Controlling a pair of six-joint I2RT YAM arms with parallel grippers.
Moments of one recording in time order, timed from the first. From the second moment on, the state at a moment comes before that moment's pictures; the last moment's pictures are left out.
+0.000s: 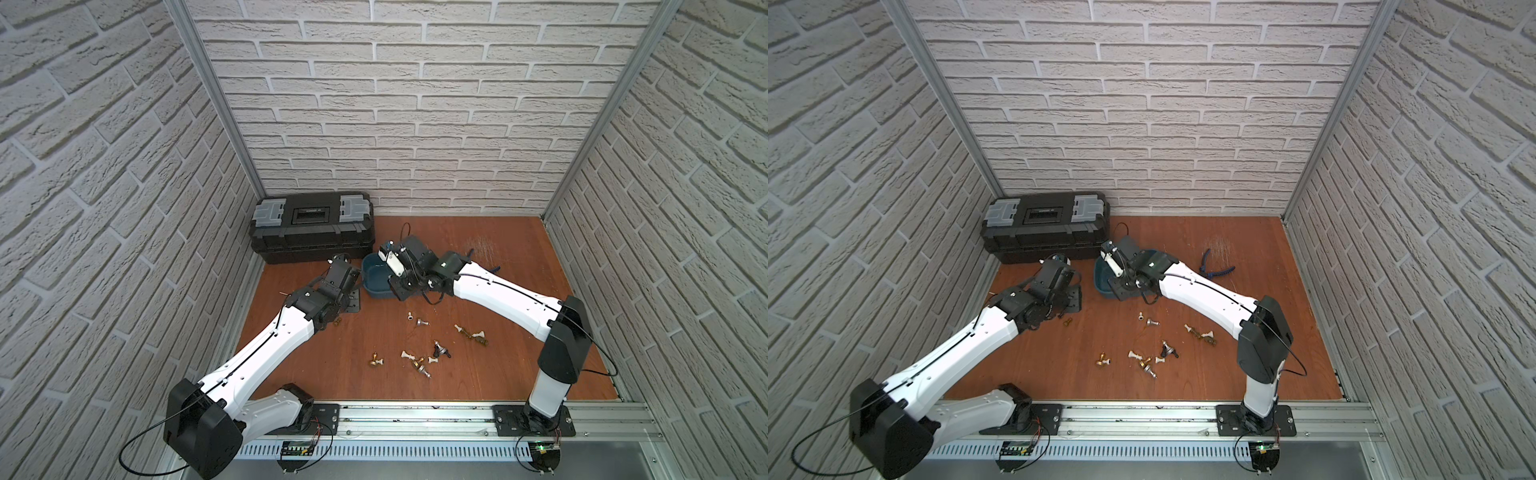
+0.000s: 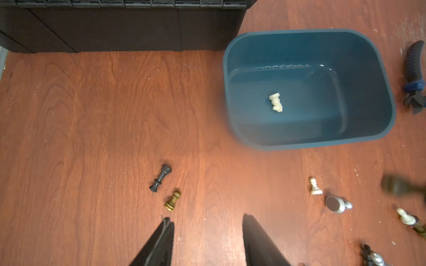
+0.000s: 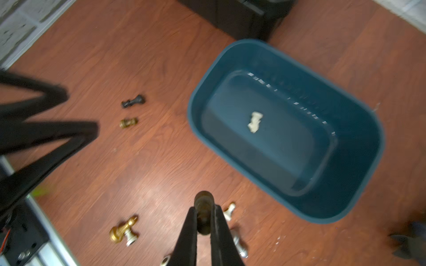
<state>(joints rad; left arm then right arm) -0.55 1.14 0.94 -0.77 -0.27 -0.48 0.75 1.86 1.69 -0.78 0.05 0.14</state>
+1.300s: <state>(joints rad) -1.12 1.69 1.18 -0.75 -0.24 -0.13 0.58 1.27 0.96 -0.64 -0.02 0.27</state>
